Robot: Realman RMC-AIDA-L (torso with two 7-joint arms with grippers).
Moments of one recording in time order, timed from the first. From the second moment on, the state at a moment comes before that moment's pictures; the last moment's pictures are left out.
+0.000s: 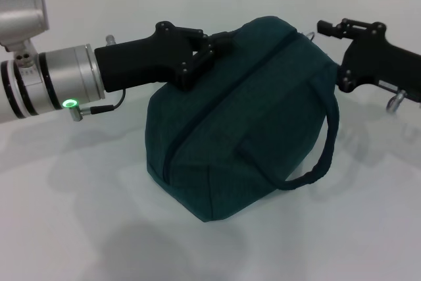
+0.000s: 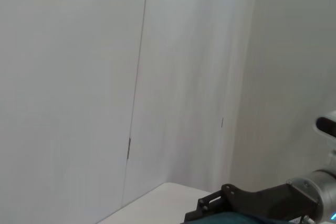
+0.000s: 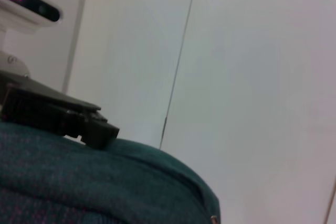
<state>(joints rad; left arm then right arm) -0.57 -2.05 0.98 0.50 1.50 1.49 -1.17 0.56 2.02 -1.25 -0.44 -1.13 -1.19 0.66</state>
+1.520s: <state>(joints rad) -0.57 -2.05 0.97 0.50 1.49 1.48 -1.15 0.54 2.02 -1.34 -0.44 -1.10 -1.11 0.62</state>
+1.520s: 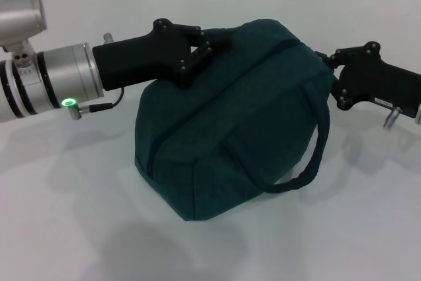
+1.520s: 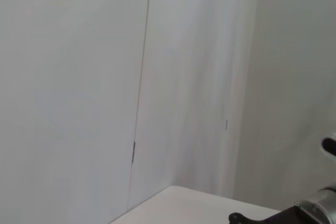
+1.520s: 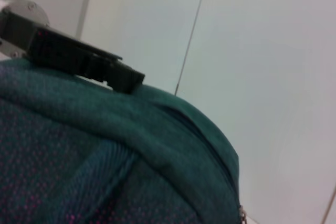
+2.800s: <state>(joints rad) -0.46 -2.08 0.97 0.47 1.22 1.65 -0.99 0.51 2.01 -1.29 -0.43 -0.81 -1.31 0.62</state>
